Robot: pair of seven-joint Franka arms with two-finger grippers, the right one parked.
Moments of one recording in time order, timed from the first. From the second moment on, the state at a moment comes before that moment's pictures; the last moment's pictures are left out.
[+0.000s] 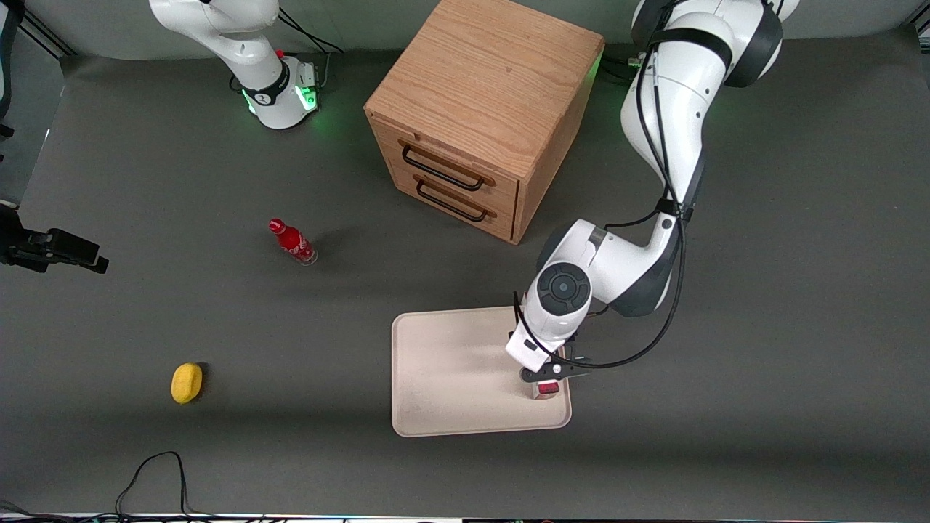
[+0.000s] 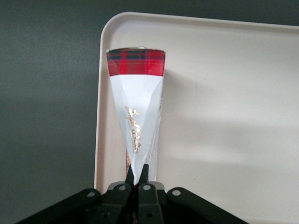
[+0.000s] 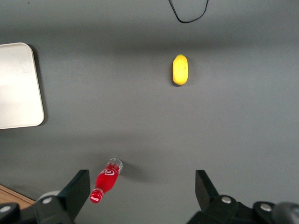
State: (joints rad) arm -0.52 0.91 -0.01 -1.12 0.02 2.06 -0.70
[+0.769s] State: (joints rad) arm -0.50 0.91 -0.01 -1.12 0.02 2.10 -0.70
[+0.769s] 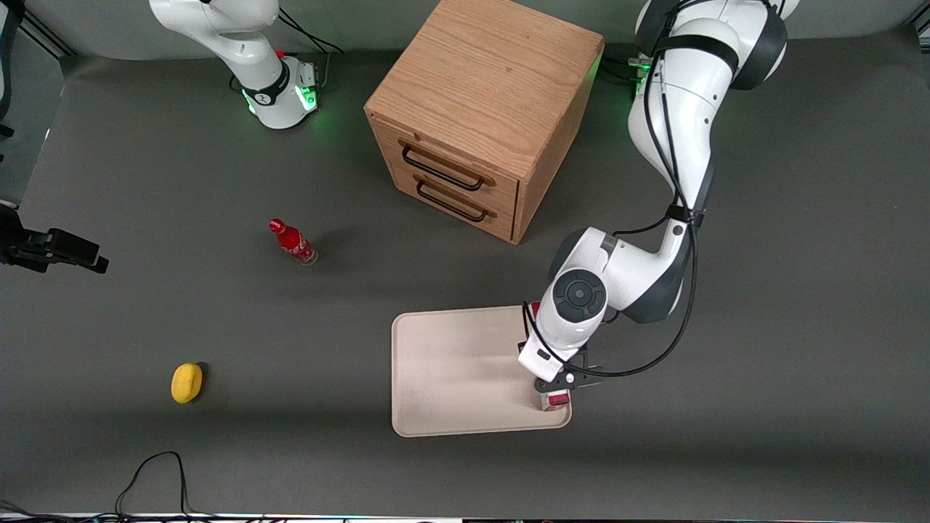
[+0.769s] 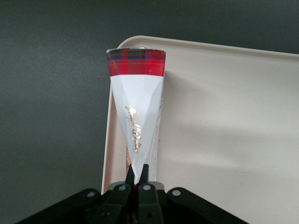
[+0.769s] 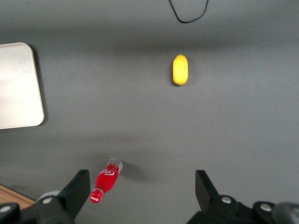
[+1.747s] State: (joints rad) arm -0.51 0.72 -0.02 -1.06 0.04 1.75 -0.67
